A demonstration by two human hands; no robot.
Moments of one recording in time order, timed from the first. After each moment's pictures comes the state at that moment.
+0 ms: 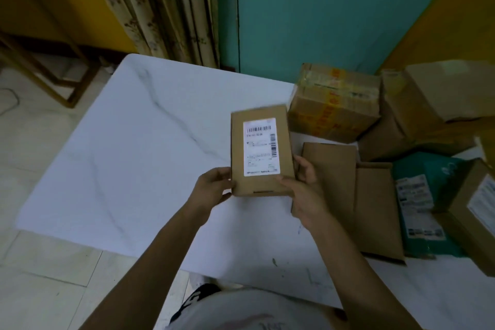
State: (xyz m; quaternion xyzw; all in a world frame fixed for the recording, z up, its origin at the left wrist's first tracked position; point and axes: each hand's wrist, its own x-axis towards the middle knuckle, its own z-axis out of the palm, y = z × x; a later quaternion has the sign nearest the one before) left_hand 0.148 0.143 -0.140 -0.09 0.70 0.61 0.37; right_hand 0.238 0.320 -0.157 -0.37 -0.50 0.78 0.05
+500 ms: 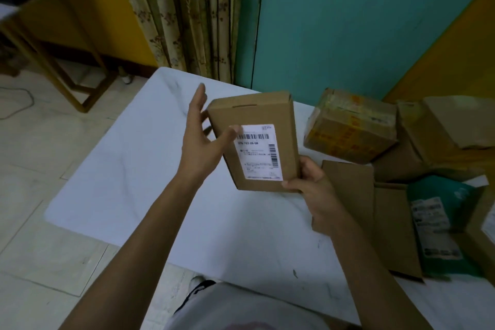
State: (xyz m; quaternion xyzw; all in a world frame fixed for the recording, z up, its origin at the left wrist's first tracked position) left_hand 0.096 0.092 -0.046 0.12 0.74 0.66 0.04; right_hand 0.212 0.281 -0.107 -0.20 -0.64 0.74 0.01
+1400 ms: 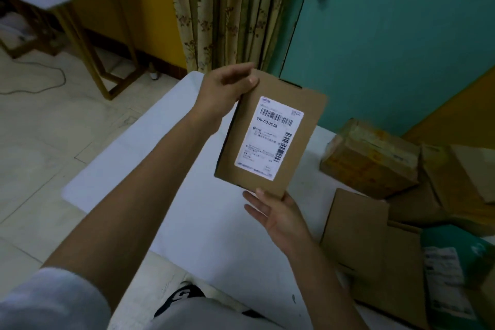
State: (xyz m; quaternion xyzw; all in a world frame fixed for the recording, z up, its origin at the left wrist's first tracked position) left_hand 0.015 0.082 0.005 0.09 0.66 0.74 0.09; right_hand 0.190 0.200 -0.105 -0.26 -0.46 0.85 -0.08
